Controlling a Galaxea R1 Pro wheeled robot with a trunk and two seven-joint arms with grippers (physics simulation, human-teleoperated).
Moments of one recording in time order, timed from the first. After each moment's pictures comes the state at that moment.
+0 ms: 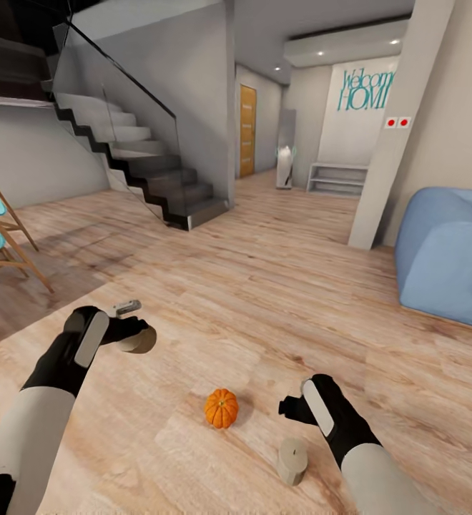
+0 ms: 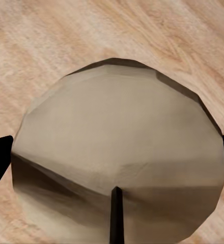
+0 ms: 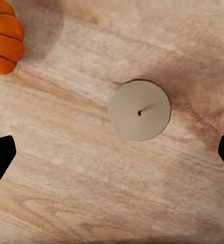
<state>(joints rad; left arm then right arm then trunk) -0.84 0.16 0.03 -1.00 0.50 0.97 0.29 -0.64 0.11 -0.01 -0.74 -0.36 0.92 -0.34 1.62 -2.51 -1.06</state>
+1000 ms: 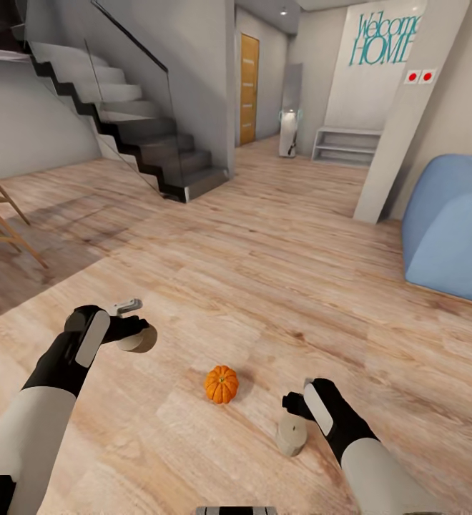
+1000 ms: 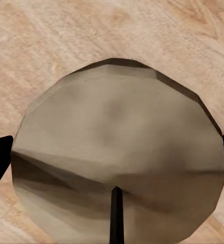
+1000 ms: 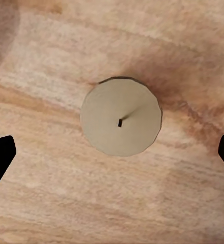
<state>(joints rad) -0.84 0.15 0.02 -1.01 0.49 0.97 0.29 -0.67 0.10 -0.01 -0.61 -0.36 0.70 -0.34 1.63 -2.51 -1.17</state>
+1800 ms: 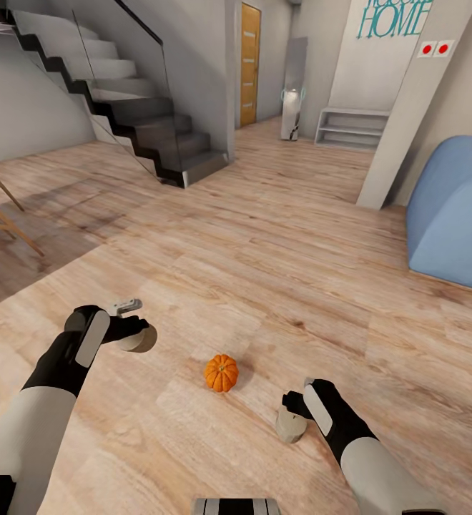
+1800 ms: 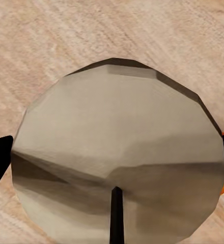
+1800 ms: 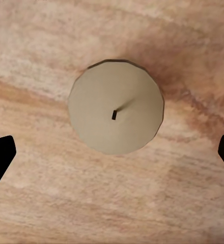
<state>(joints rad) -0.84 0.15 0.02 -1.01 0.49 0.97 0.29 -0.68 0.10 -0.01 -0.59 -0.37 0.65 -0.33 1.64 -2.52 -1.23</state>
